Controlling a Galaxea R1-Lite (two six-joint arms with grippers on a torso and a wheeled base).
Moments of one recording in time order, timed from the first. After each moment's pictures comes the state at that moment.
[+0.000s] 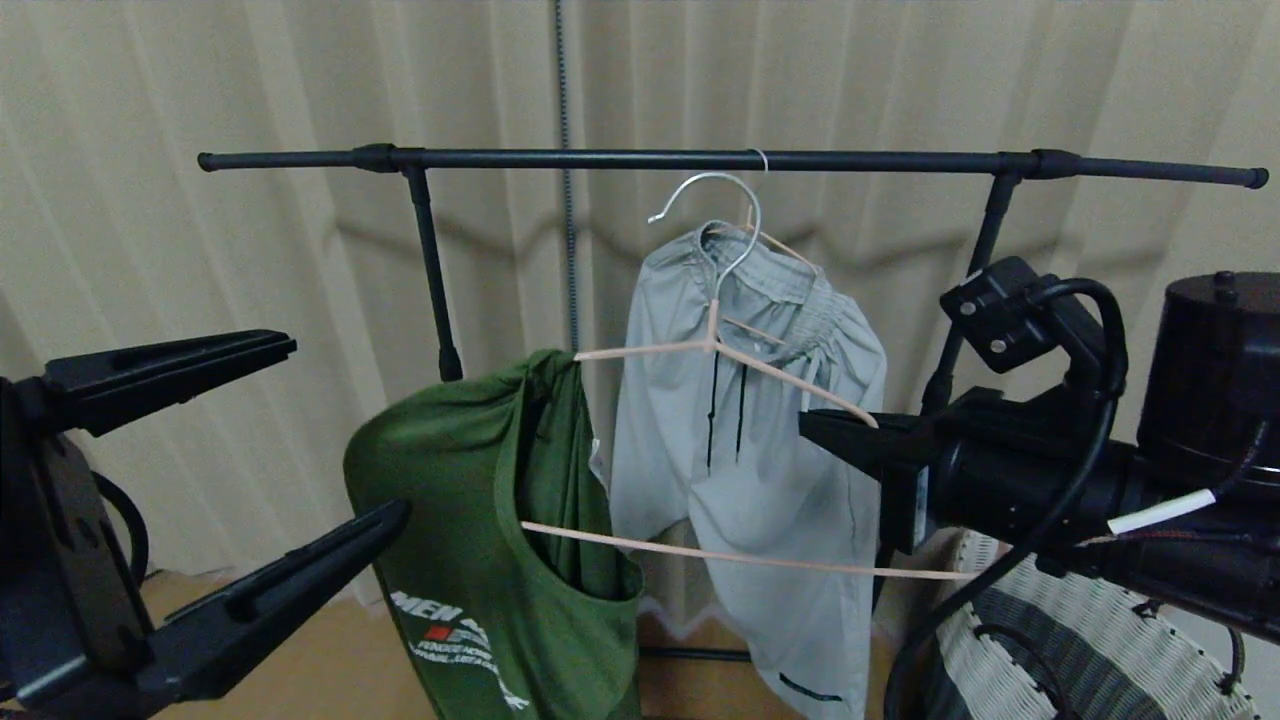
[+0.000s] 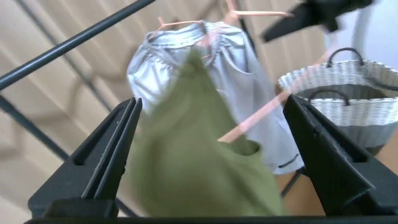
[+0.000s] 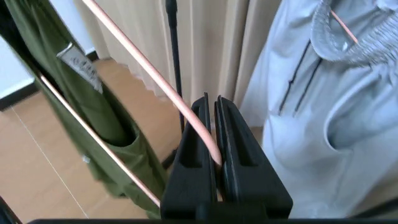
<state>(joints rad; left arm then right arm) -0.62 0.99 -0.53 -0.48 -0.12 0.42 0.71 1.46 -0.75 -0.45 -0.07 0.11</state>
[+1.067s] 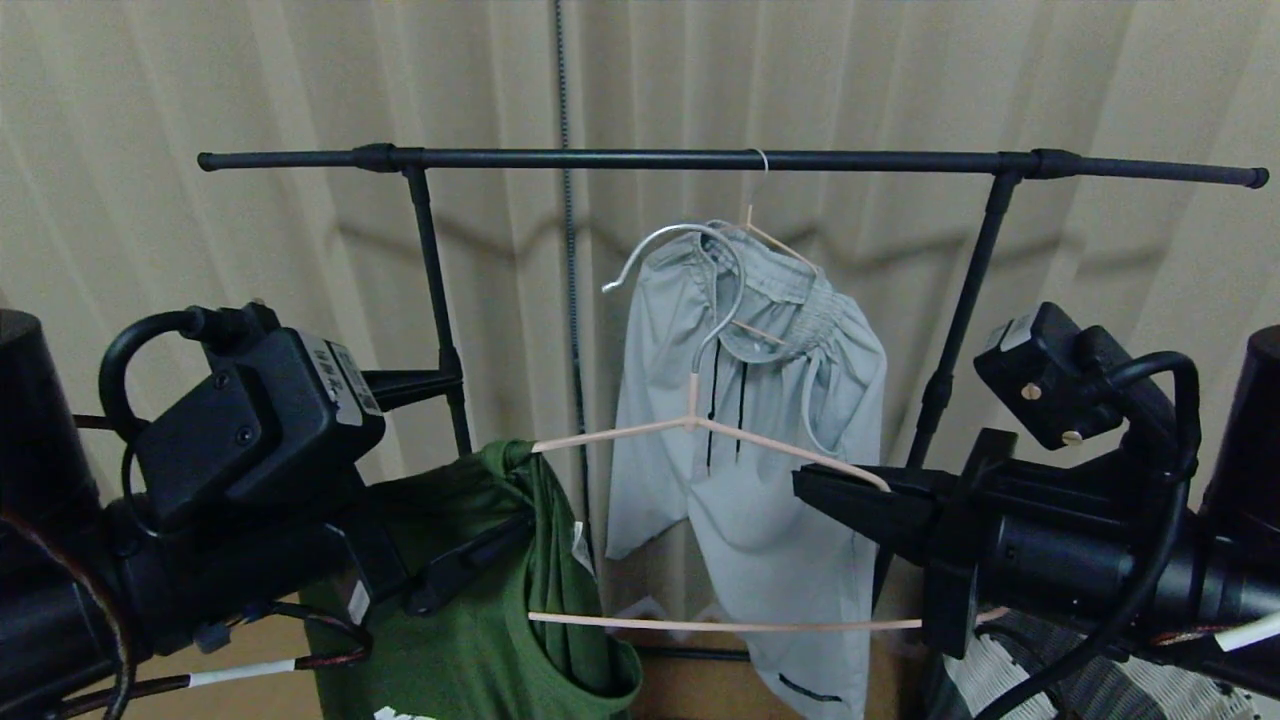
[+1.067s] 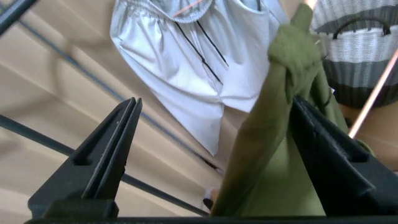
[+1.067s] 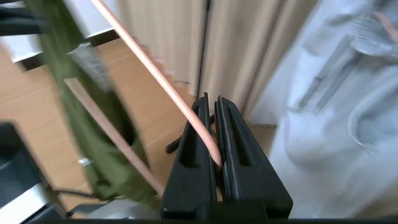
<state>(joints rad) -0.60 1.28 -0.60 -0.48 -0.12 0.58 0.80 1.40 -0.66 -0.46 0.03 0.04</state>
